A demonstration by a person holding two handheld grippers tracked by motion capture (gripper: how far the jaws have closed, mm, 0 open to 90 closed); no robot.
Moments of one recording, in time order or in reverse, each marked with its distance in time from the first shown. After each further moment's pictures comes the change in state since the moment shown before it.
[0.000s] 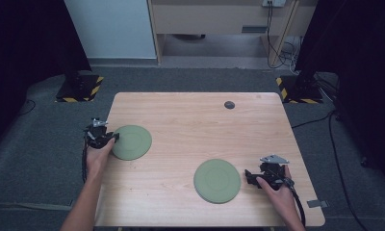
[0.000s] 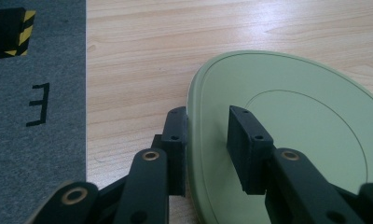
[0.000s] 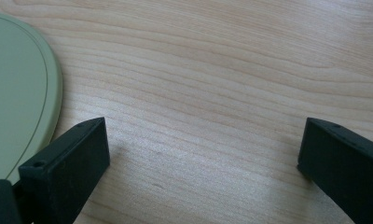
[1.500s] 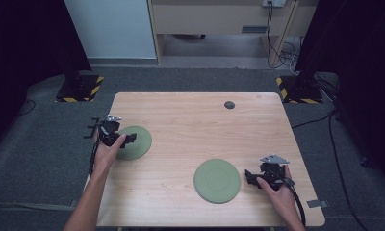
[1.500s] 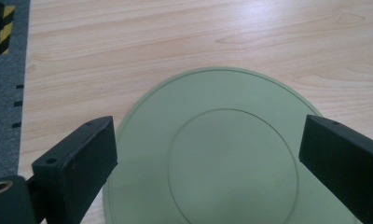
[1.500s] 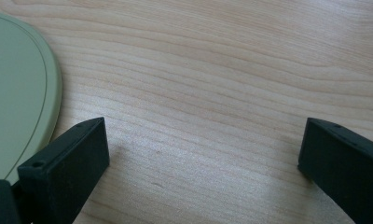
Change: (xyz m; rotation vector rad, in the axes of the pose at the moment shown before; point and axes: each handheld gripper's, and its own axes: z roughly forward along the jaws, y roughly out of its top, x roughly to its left) left arm -0.044 0.024 0.004 0.054 -0.030 0.034; right arm 0.000 0.000 0.000 0.002 -0.003 0.003
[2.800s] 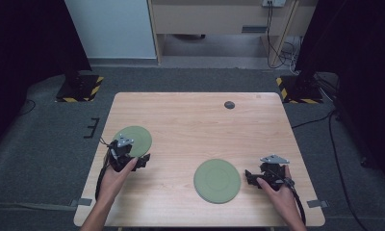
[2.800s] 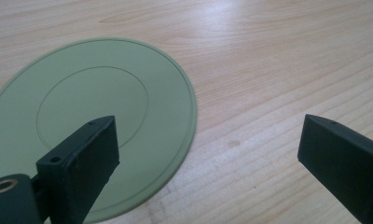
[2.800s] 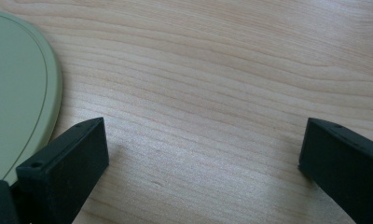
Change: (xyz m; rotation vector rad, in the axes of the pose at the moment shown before) left arm -0.075 -0.051 -0.045 -0.076 -0.133 0.112; right arm -0.001 0.000 0.000 0.001 0.003 -0.005
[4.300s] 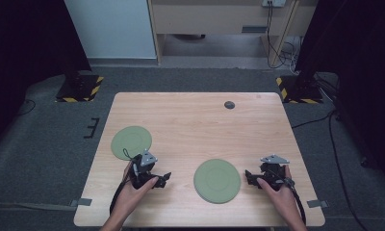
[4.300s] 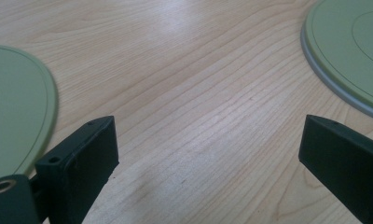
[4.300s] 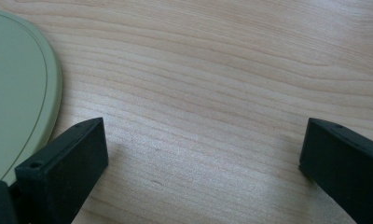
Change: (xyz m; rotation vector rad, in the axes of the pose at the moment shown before) left arm -0.078 -0.015 0.007 0.027 -0.130 0.164; right arm 0.000 0.000 0.000 0.000 0.002 0.001
